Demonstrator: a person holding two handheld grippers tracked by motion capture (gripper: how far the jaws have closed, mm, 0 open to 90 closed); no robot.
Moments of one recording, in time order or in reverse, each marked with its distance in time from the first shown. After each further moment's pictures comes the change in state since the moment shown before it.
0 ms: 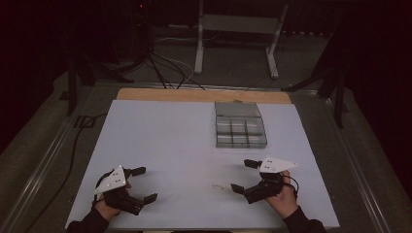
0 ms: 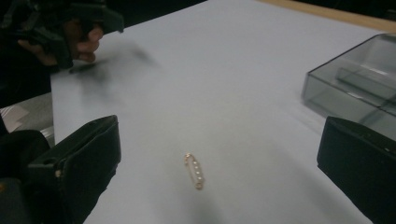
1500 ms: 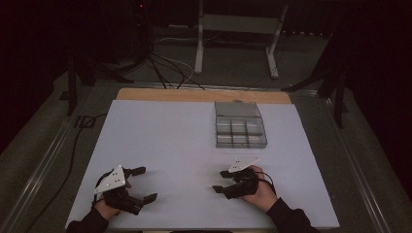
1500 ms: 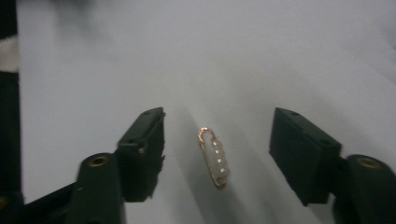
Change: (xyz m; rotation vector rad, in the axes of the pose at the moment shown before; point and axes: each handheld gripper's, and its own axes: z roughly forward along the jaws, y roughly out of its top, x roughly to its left) left arm 0.000 -0.001 0.000 -0.003 -0.001 -0.001; right arm 0.005 -0.005 0.068 0.302 0.054 -0.033
